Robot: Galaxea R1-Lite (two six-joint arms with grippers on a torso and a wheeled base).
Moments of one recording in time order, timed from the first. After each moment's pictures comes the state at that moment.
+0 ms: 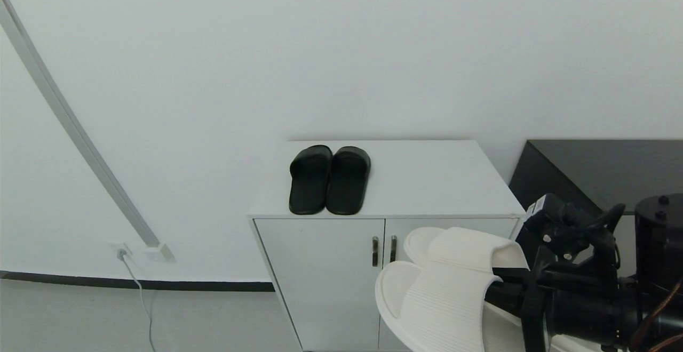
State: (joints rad) left arm 0.00 0.00 0.00 0.01 0.01 0.01; right arm 0.73 1.39 -0.51 -0.53 0.17 -0.02
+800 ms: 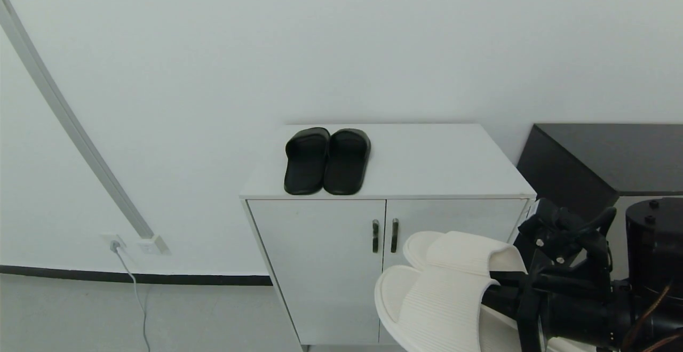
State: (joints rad) left arm 0.00 0.00 0.00 0.01 0.00 0.01; right arm 0.73 1.40 -0.50 -0.54 0.17 -0.02
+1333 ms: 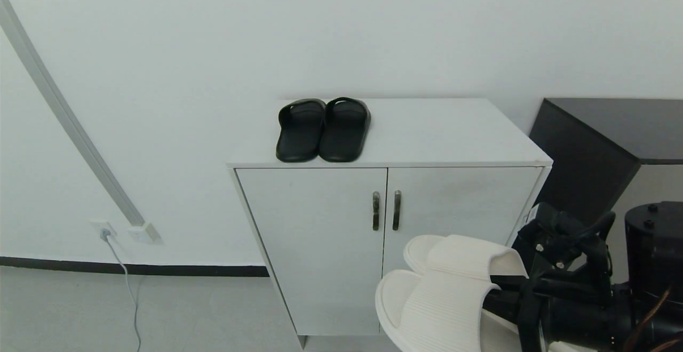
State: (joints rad) left arm 0.00 0.00 0.00 0.01 0.00 0.01; right arm 0.73 1.40 -0.49 -0.54 0.17 -0.02
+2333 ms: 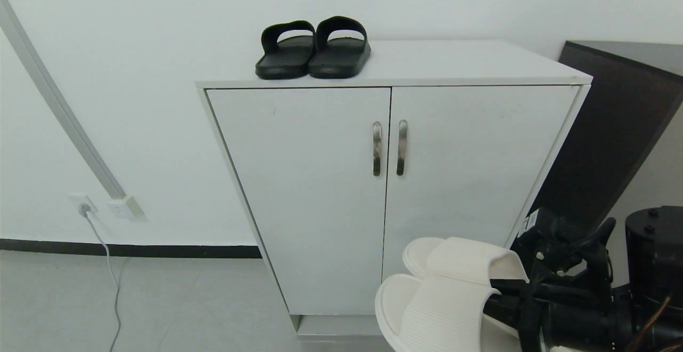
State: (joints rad) left arm 0.00 0.00 0.00 0.01 0.00 0.01; right arm 0.74 1.40 -0.47 -0.56 0.17 -0.04
